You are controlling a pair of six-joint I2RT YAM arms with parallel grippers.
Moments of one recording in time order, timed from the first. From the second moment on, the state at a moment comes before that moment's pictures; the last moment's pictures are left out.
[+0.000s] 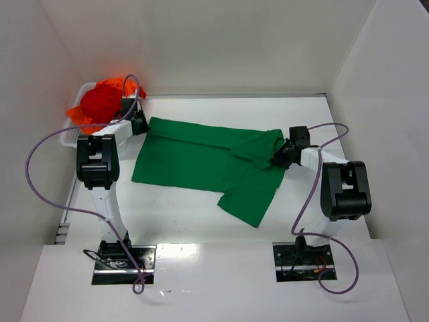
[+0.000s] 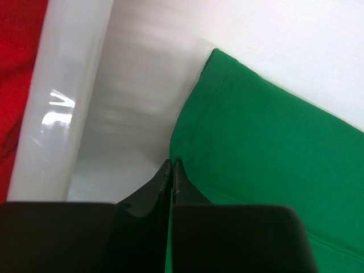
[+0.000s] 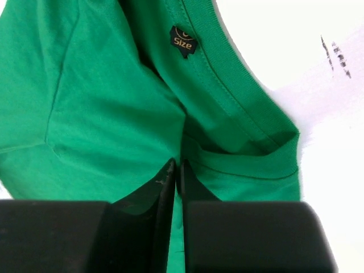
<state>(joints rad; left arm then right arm) 0.05 2.13 1.51 -0.15 -0.01 -0.30 0.02 1.65 0.88 -0.19 -0.14 0.82</state>
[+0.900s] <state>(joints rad) -0.01 2.08 1.62 -0.24 0.11 -0.29 0.01 1.85 1.25 -0.23 -0.07 0.71</state>
